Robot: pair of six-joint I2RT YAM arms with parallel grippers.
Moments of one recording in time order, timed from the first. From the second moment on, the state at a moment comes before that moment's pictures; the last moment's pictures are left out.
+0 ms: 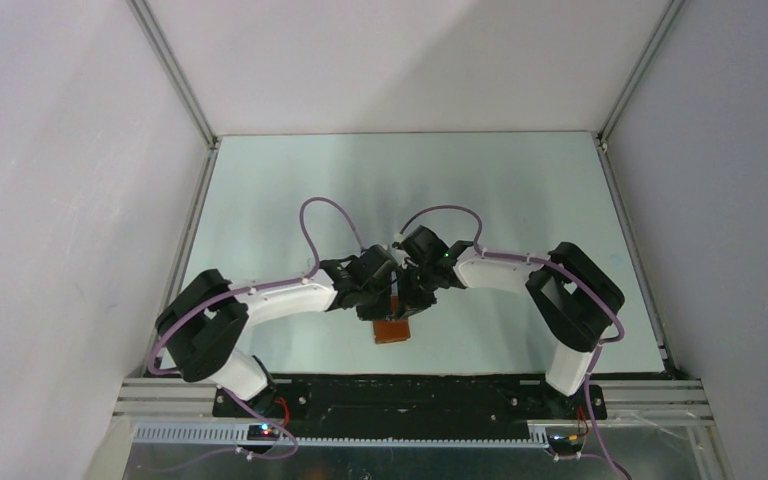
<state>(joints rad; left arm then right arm) -0.89 1.53 0.83 -0.41 0.02 -0.86 0.83 1.78 1.03 -0.35 -0.37 0.60</state>
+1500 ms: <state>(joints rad) -0.89 1.54 0.86 -0.41 0.02 -0.86 0.82 1.76 1.03 -0.35 -0.32 0.59</state>
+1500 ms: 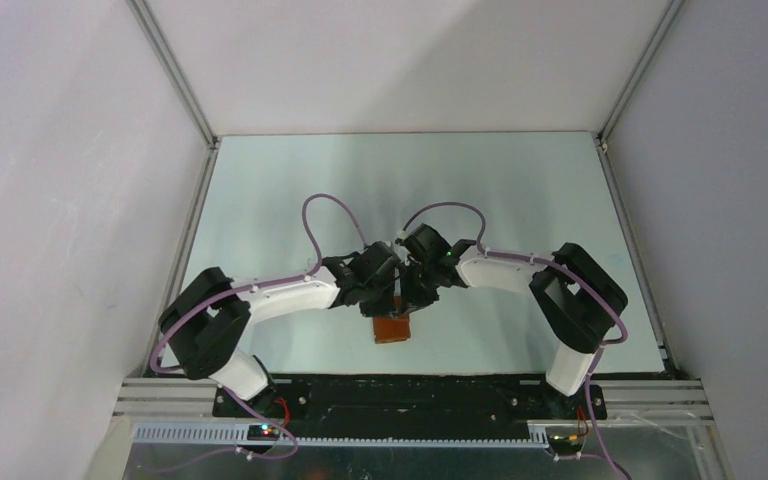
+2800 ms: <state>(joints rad) -0.87 1.60 0.88 -0.44 0.06 -0.90 0.80 1.78 1.03 -0.34 -0.38 0.60</state>
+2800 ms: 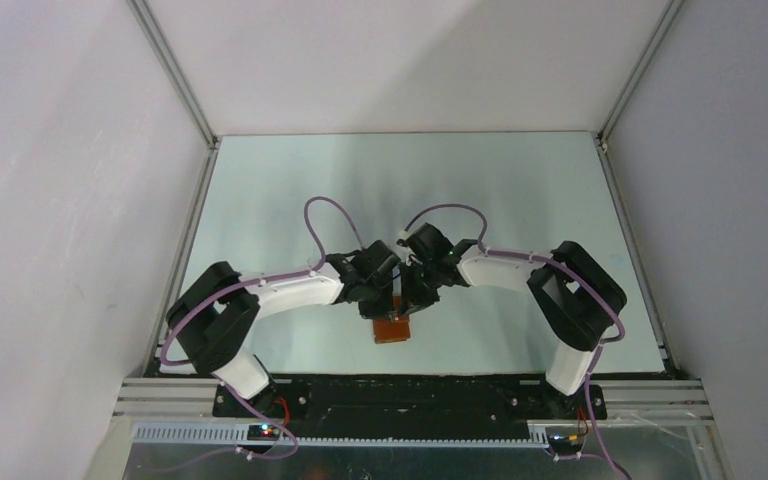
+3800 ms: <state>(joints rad) -0.87 1.54 0.87 -0.37 0.03 -0.88 0.76 1.68 0.96 -0.29 -0.41 0.60</state>
